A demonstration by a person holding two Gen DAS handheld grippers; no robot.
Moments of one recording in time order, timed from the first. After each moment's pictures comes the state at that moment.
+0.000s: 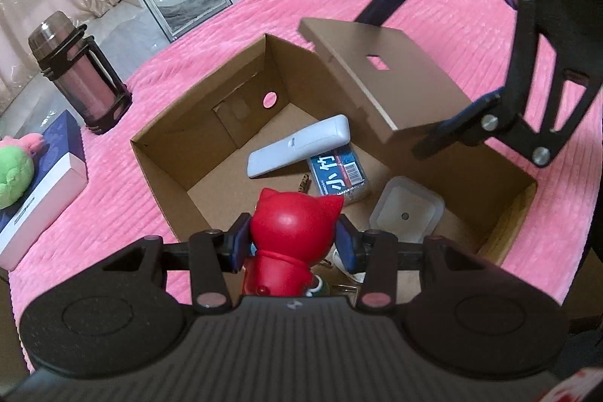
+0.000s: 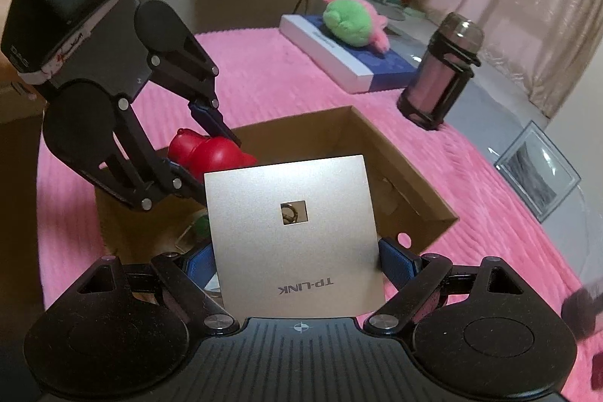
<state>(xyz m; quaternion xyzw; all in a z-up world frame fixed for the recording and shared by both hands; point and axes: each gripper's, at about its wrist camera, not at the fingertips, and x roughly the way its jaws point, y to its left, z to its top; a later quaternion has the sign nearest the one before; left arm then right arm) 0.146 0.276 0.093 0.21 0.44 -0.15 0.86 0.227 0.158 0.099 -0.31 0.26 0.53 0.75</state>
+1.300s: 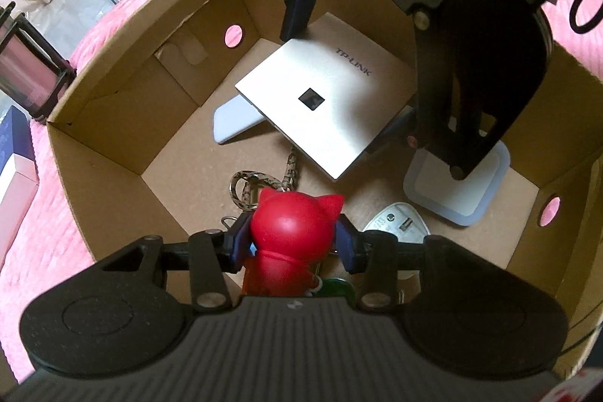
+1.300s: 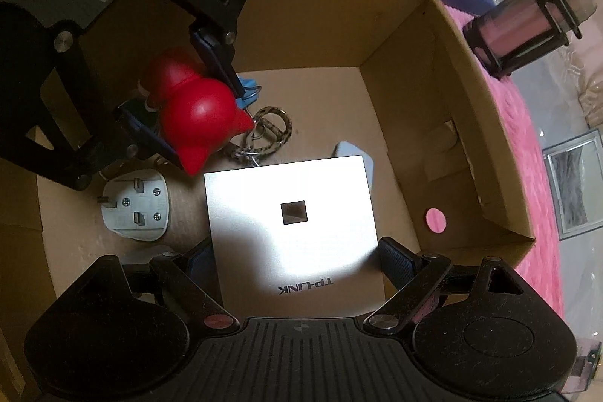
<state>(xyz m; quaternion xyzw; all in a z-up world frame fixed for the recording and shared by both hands) 0.203 0.282 0.003 0.26 0.50 -0.19 0.80 0.285 0.238 -0.019 -0.50 0.33 0.49 0.64</state>
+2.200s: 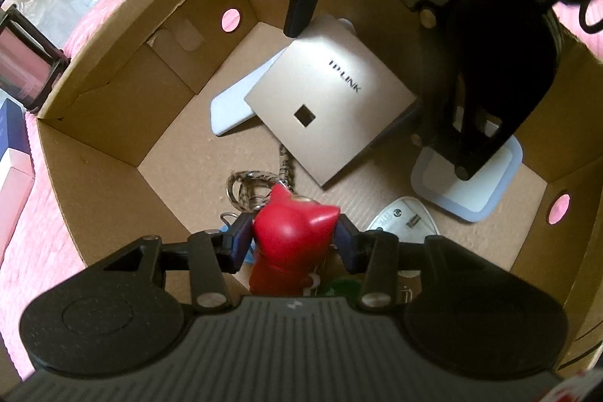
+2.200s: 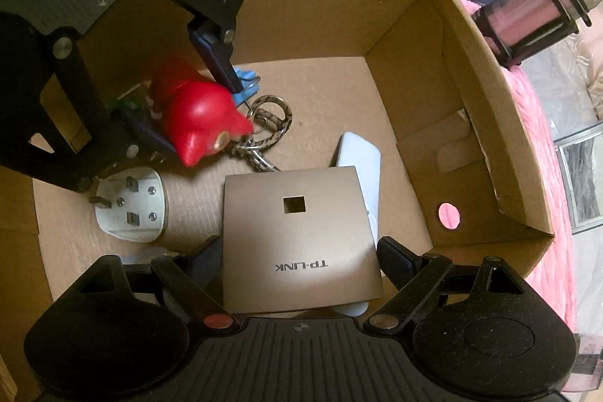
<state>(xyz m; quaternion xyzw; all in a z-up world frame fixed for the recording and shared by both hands) 0.215 0.278 -0.005 0.27 0.52 -0.19 0.79 0.294 0.243 -0.027 -0.49 0.34 0.49 0.63</state>
